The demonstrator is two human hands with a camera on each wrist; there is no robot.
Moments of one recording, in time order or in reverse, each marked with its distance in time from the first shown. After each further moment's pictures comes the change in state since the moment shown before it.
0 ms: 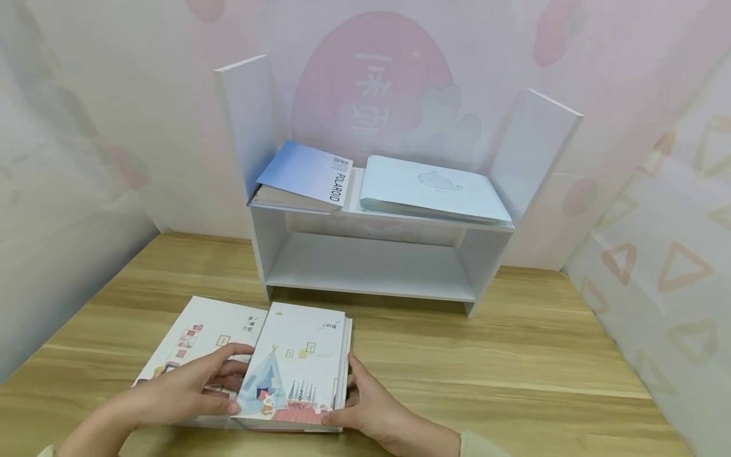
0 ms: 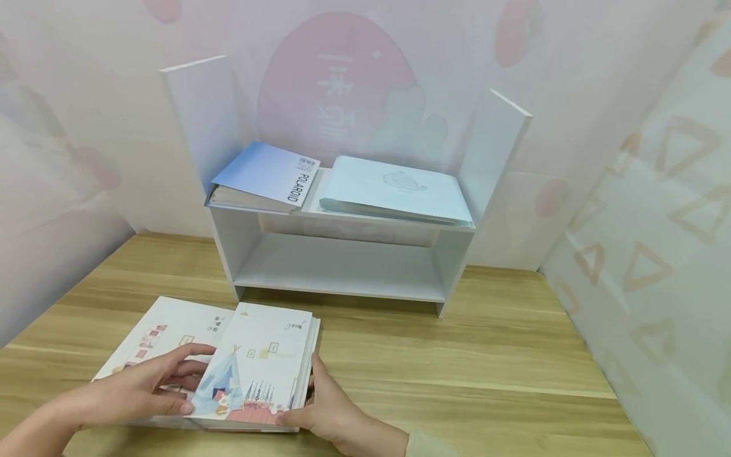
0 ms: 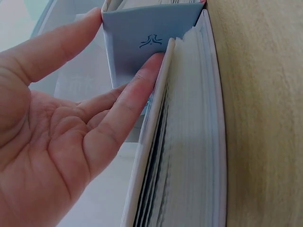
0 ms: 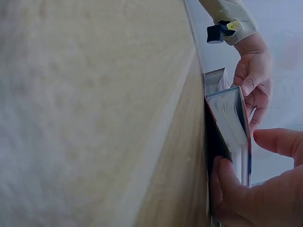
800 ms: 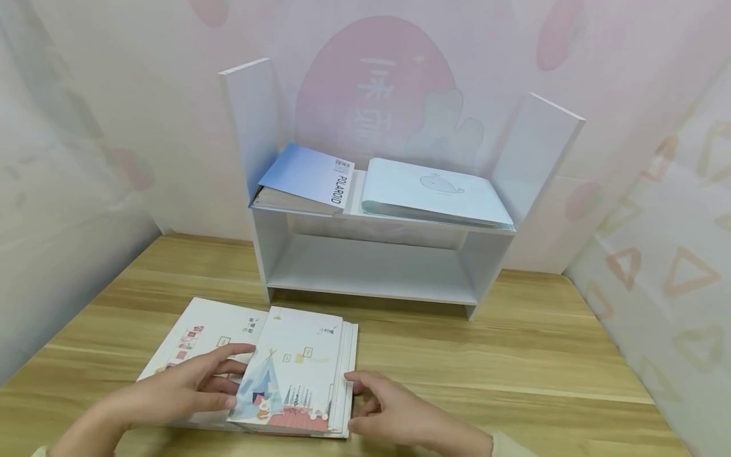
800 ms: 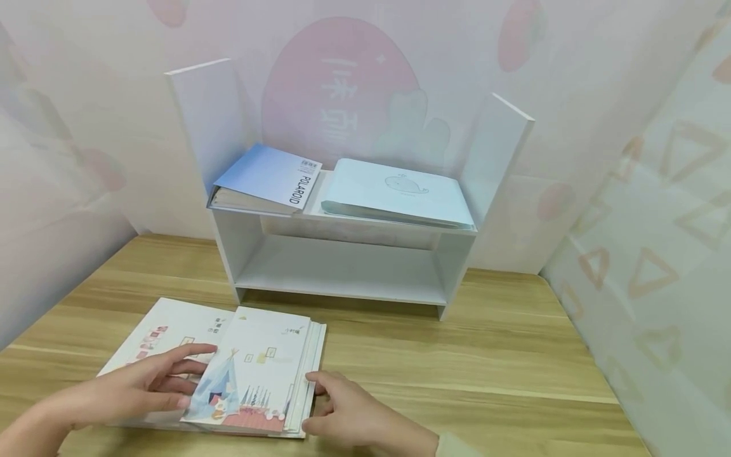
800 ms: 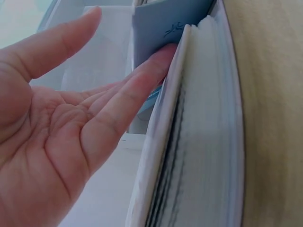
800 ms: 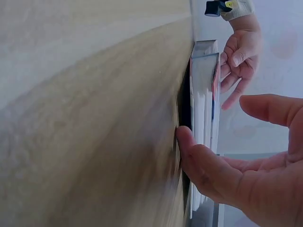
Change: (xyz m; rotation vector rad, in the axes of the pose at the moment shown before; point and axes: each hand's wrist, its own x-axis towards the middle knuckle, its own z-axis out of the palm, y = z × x) left_hand -0.006 0.003 -0.001 -0.029 0.031 -0.047; right_hand -0.024 -0.014 -0.035 -0.429 -0.146 -0.060
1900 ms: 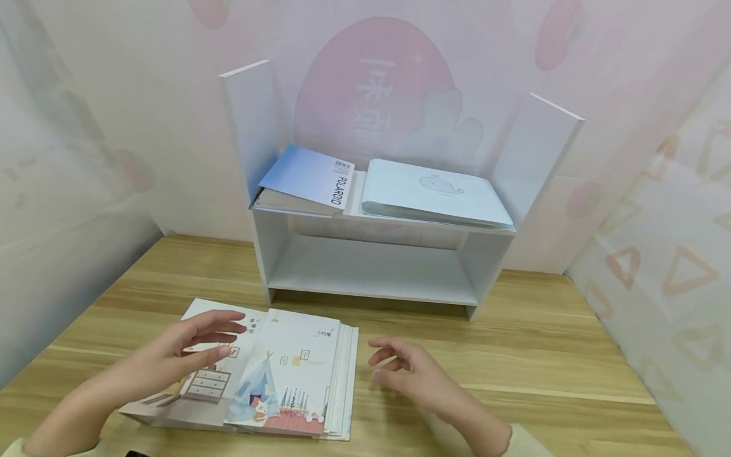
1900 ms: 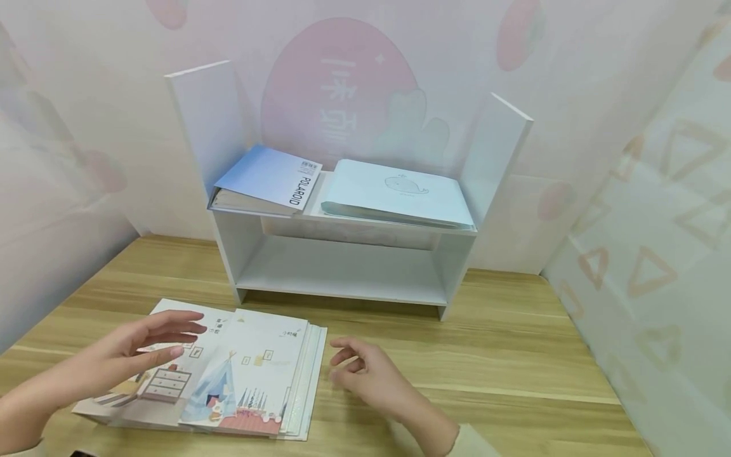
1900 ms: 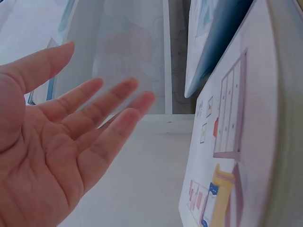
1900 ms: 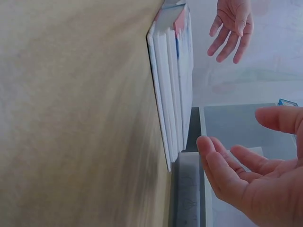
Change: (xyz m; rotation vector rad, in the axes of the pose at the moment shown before) left_hand -0.002 0.028 -0.020 0.254 0.300 0.190; right_hand 0.004 0.004 -0.039 0.056 0.166 -0.126
